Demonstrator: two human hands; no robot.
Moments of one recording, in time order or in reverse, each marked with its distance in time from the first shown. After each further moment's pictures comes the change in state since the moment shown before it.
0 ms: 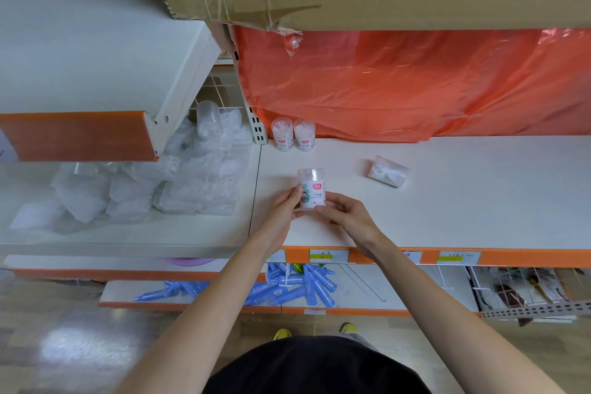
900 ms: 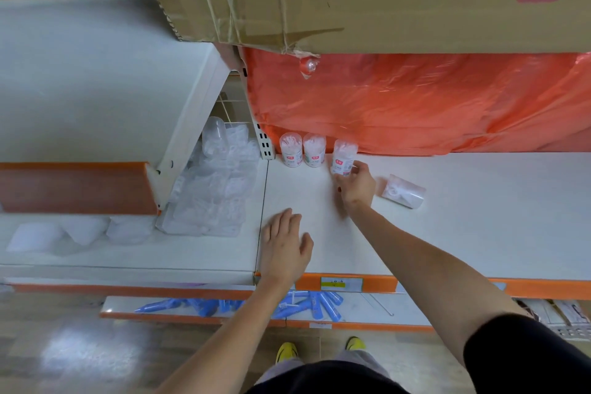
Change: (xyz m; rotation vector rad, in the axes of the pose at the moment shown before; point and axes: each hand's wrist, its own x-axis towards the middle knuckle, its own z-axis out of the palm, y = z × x) left_hand 0.020 -0.057 -0.034 1.465 0.371 0.453; right_hand 0.139 -0.014 -0.002 -0.269 0.575 -0.045
